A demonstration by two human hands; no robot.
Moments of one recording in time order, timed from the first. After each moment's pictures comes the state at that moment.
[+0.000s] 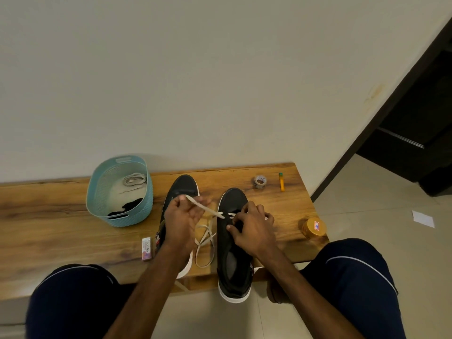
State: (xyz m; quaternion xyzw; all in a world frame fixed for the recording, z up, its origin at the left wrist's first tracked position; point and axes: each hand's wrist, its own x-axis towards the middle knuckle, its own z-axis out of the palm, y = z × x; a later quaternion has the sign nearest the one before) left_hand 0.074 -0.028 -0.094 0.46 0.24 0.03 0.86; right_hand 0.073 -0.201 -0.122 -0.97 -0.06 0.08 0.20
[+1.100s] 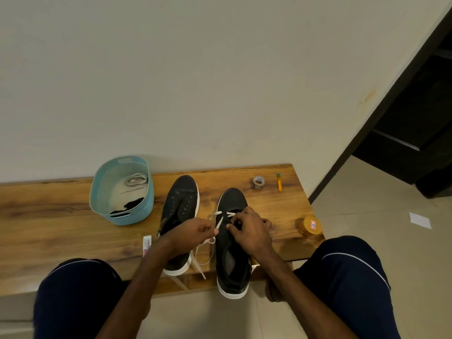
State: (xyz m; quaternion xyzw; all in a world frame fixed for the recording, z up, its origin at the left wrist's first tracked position) left_hand 0.065 -0.002 -0.096 0.87 -0.08 -0.30 0.38; right_hand 0.067 -0.197 -0.132 -0.96 -0.01 0.08 0.28
